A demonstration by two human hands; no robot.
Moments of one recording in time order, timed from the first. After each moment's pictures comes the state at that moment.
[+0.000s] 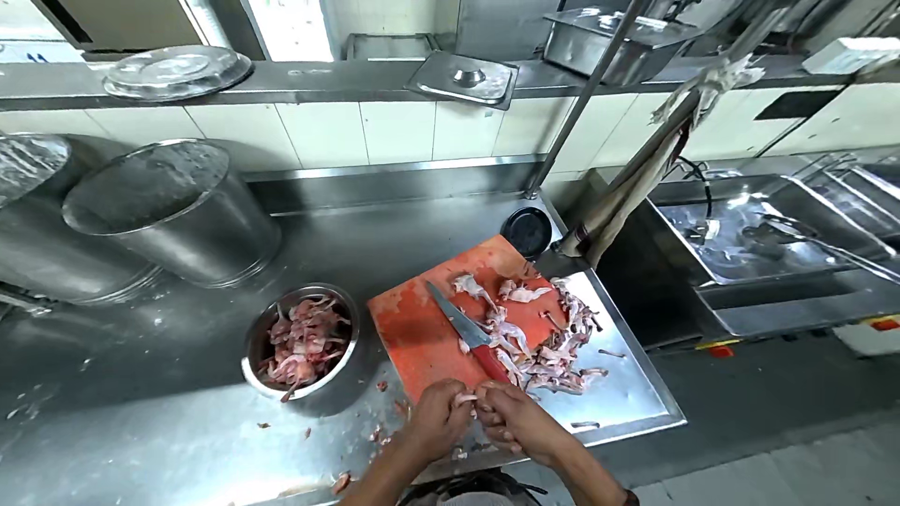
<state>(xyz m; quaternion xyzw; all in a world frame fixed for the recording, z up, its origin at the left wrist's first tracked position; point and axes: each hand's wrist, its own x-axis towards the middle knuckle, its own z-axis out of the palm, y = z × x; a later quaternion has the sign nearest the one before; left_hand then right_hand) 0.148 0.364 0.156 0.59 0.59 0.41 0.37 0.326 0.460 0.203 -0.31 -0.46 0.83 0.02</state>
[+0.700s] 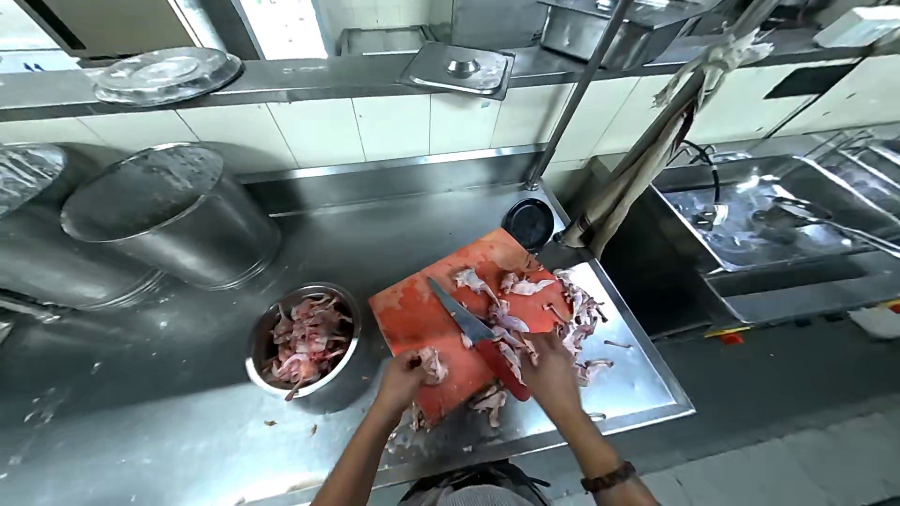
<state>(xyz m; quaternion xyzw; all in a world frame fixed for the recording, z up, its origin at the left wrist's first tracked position) 0.089 0.376 0.126 0.25 0.69 0.44 0.52 0.343 0.511 0.163 -0.57 -0.78 0.25 0.12</state>
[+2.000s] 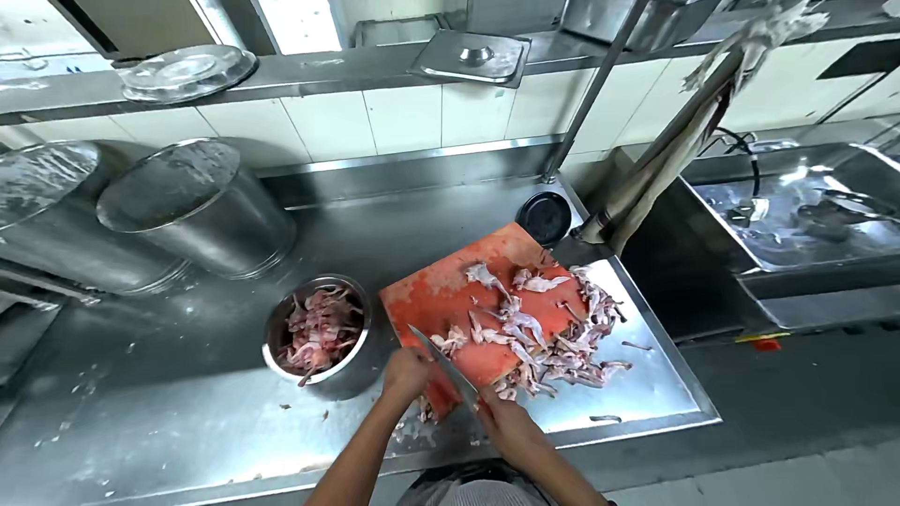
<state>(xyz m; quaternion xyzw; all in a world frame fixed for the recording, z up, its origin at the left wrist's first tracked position) 0.087 0.390 0.145 0.29 0.82 0.13 0.47 0.322 0.434 0.137 -0.40 -0.81 0.41 -0.14</state>
